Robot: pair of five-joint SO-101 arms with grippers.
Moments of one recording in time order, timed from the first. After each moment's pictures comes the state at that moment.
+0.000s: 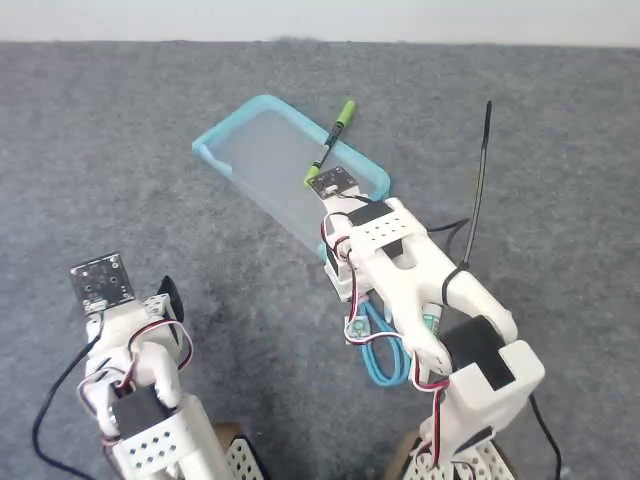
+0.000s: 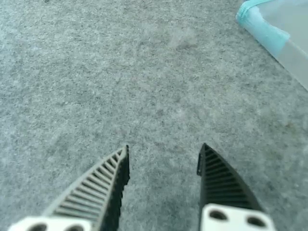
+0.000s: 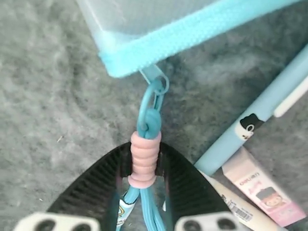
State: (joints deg) left arm -33.2 -103.2 97.0 60.1 0.3; right arm -30.2 10.4 22.5 63.7 1.0
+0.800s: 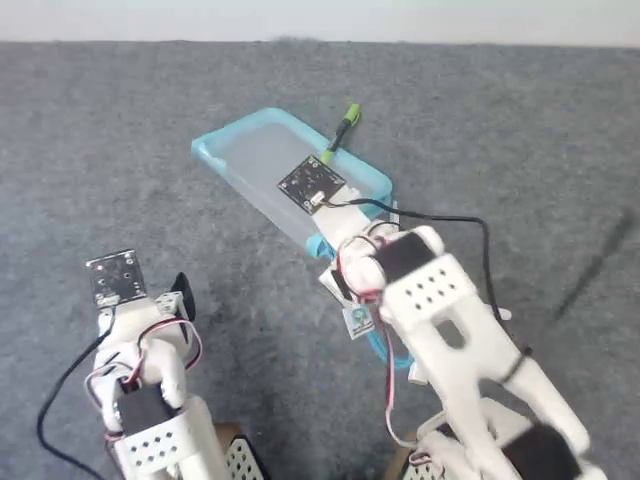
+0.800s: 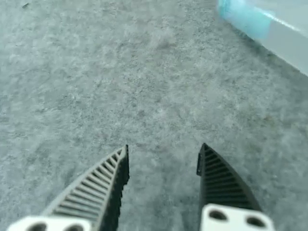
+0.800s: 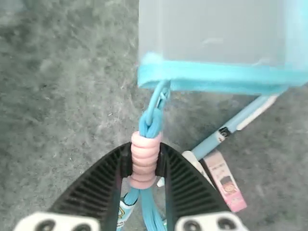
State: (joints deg) left arm -27.9 -103.2 97.0 60.1 0.3; right arm -35.1 -26.4 33.0 67.8 14.1
